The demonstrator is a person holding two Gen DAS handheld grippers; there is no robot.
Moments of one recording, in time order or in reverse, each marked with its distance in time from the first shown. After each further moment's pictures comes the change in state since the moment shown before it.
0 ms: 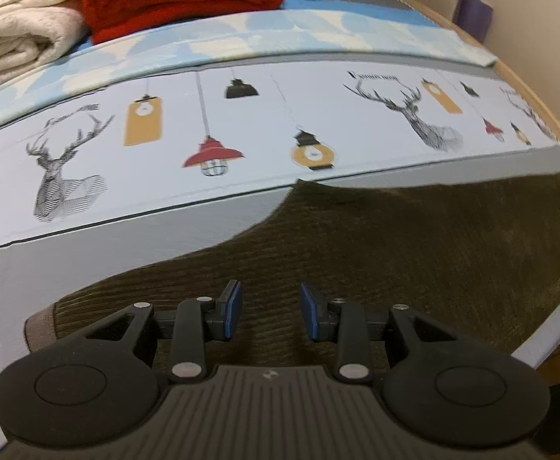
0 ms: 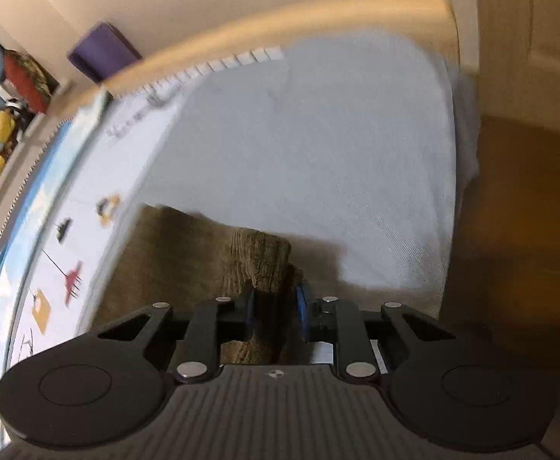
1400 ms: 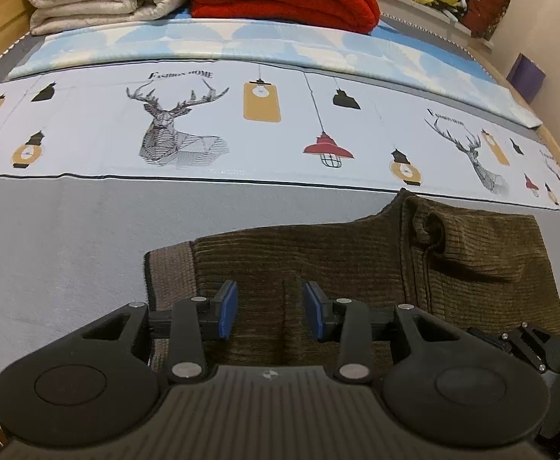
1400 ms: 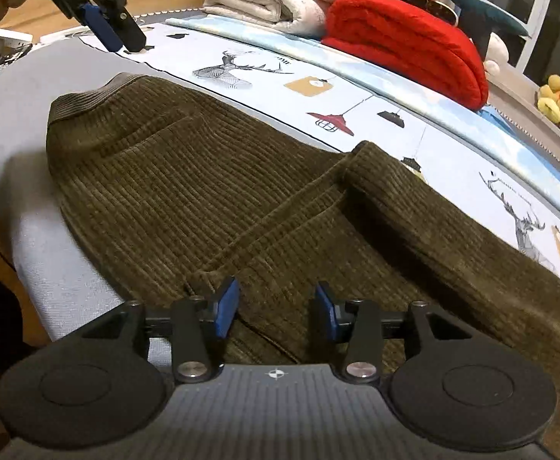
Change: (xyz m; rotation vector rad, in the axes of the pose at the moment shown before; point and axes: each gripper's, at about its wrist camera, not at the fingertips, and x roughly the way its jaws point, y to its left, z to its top) left arm -0.050 0.117 -0.046 -0.208 -0.020 0.036; right arm -0.153 0.222 -0.499 -1.657 0.088 0.743
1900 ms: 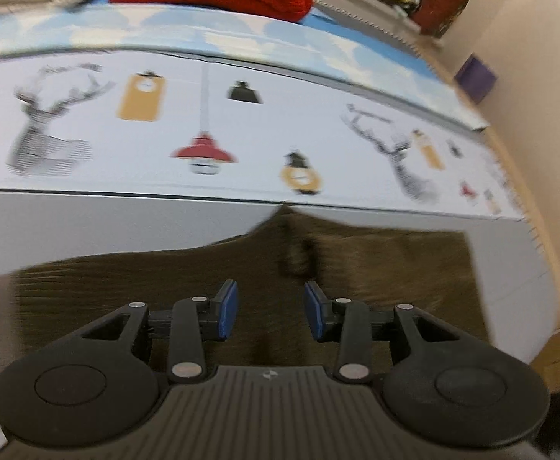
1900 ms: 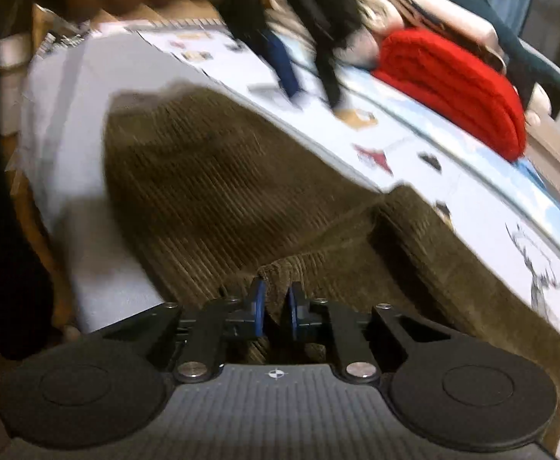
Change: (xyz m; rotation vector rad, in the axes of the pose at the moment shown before) left arm 0.053 -0.100 0.037 -0.037 0.039 -0.235; right arm -0.027 0.007 0.002 -0.163 -0.084 0.114
